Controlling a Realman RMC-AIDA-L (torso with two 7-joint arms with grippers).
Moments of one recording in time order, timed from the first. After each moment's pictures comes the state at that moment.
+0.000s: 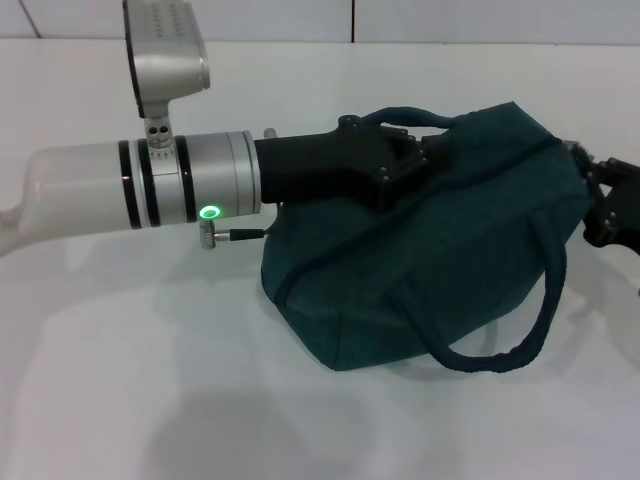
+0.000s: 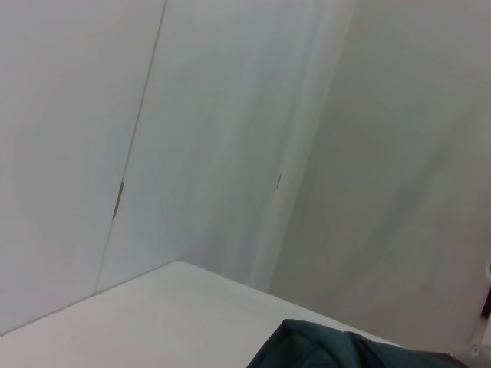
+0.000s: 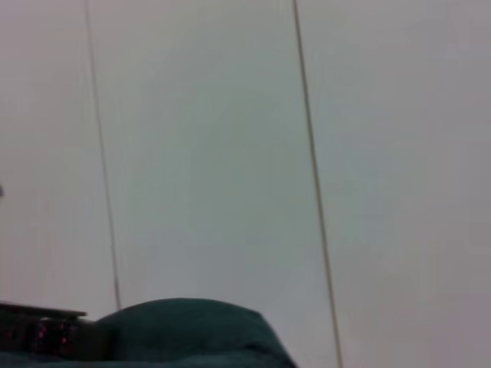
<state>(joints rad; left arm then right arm) -0.60 -2.09 1.36 0.58 1.31 1.28 -1.38 0.44 2.01 -1.99 -0.12 -0.02 -1.39 0.56</state>
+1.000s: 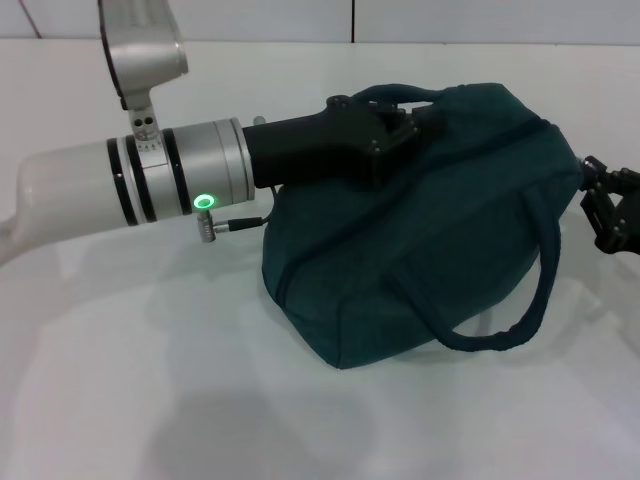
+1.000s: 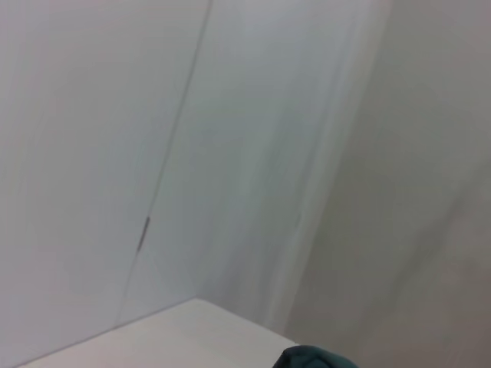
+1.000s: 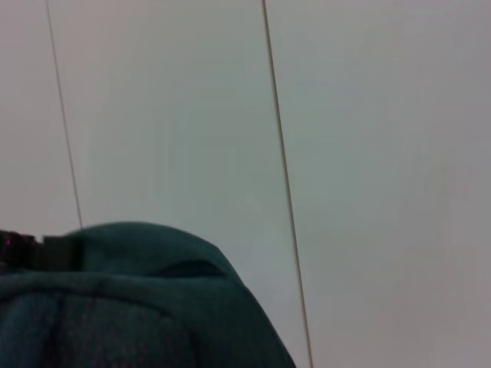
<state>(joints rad) -0.59 -2.09 1.35 0.55 1.21 1.27 -1.37 0.42 2.00 -1.97 -0.13 -0.04 -1.32 0.57</state>
